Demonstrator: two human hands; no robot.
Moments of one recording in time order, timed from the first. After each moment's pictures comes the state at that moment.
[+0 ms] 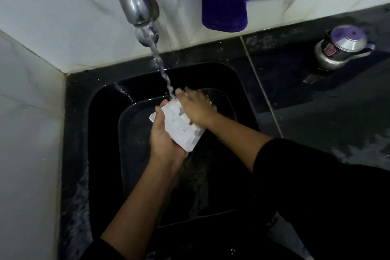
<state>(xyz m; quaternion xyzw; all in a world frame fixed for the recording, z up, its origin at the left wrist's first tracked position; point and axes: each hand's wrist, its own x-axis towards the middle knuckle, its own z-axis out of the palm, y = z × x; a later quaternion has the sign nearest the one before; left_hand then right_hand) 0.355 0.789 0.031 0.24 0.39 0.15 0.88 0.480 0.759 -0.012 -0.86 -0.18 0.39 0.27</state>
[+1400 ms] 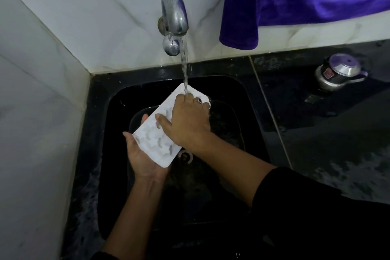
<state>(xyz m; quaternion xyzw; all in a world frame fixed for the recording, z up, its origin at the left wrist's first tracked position) 0.286 0.819 0.024 0.16 0.34 0.26 0.89 0.399 0.776 0.058 -0.93 -0.34 0.11 0.12</state>
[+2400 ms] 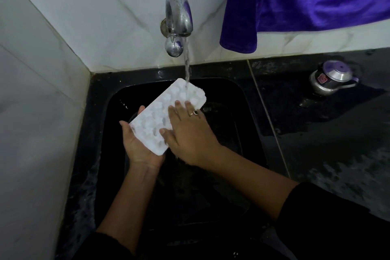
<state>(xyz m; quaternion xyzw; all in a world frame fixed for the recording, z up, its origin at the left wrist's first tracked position) 0.294 0.840 0.027 0.15 0.33 0.27 0.89 0.382 0.738 0.060 -0.86 -0.48 0.15 0.11</state>
